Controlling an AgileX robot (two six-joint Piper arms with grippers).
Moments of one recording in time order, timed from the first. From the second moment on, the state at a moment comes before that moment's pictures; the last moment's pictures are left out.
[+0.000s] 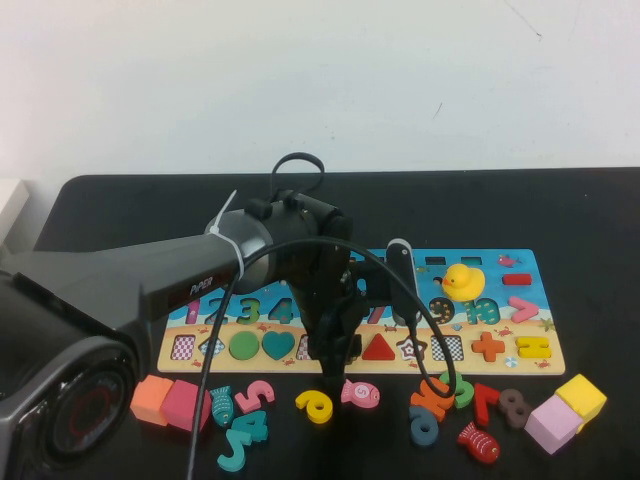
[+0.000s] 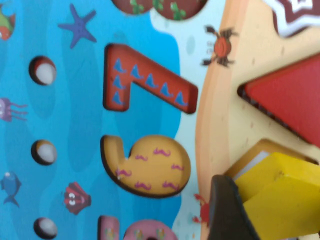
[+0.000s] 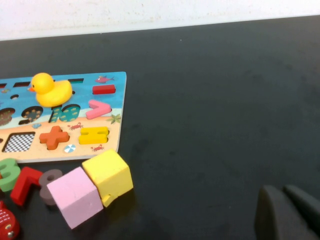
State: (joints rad) right arm 0.05 -0.01 0.02 -0.18 0.42 0.26; left arm -0.59 2.19 -1.63 -0.05 0.79 0.91
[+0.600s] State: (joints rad) right arm 0.05 -0.01 0.02 -0.18 0.42 0.26; left arm -0.59 2.17 -1.63 -0.04 0.80 0.90
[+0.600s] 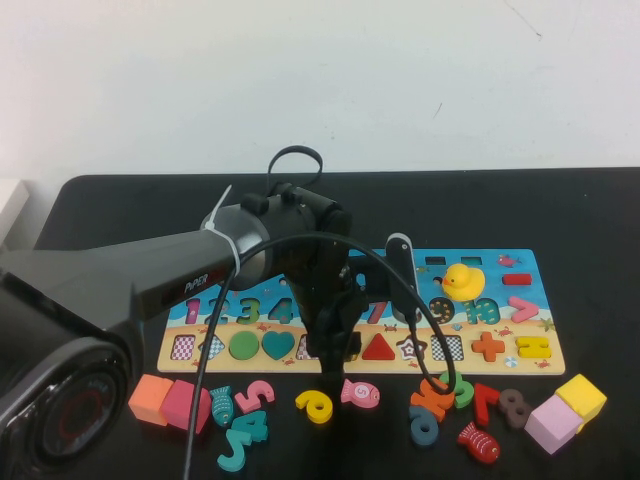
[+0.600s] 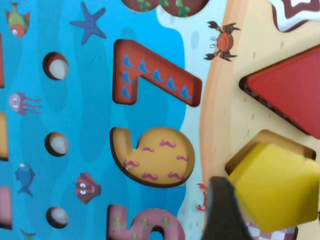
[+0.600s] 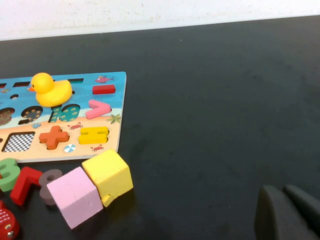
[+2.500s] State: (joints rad) right arm 0.05 -0.01 0.02 -0.18 0.42 0.26; left arm -0.59 0.95 -0.84 -0.19 0.71 0.38
